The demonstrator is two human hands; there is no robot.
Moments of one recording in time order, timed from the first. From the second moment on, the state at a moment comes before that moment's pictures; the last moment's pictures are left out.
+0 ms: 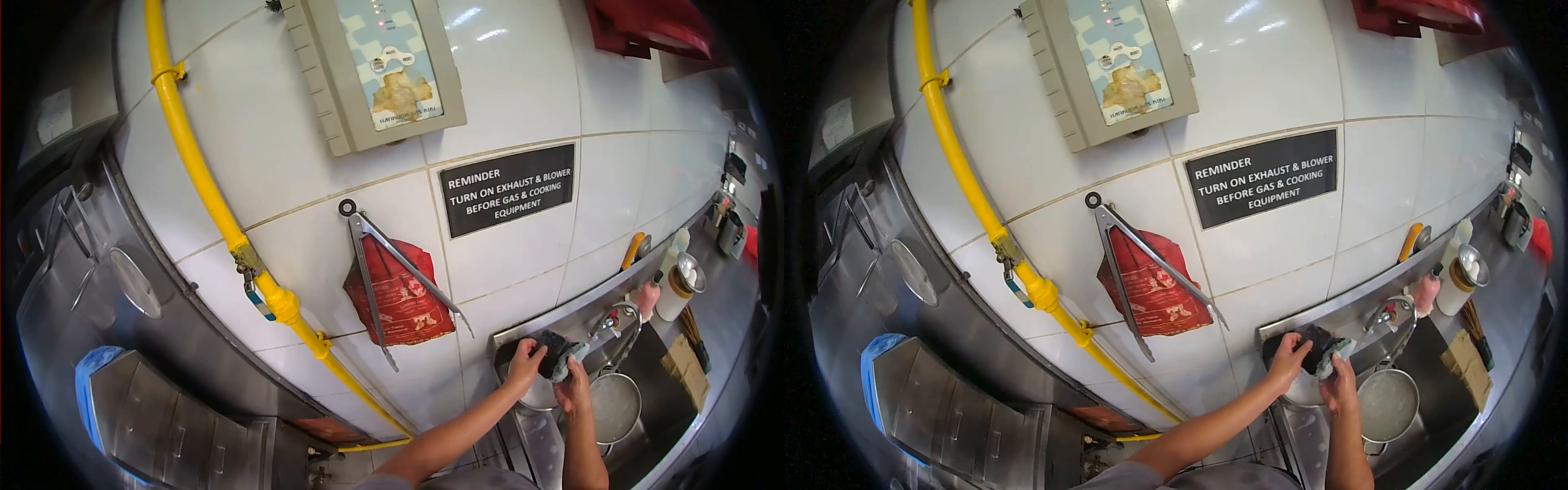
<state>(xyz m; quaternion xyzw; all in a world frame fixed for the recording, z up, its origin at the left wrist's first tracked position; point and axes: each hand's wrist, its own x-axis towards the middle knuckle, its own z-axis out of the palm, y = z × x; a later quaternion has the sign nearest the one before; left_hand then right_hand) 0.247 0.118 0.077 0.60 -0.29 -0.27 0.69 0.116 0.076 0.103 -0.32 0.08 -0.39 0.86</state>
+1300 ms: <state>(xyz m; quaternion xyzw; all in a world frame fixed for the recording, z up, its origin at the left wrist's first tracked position) 0.341 0.384 0.039 0.74 -0.25 -0.44 0.45 0.226 -0.219 0.169 -0.64 0.51 -0.57 0.08</state>
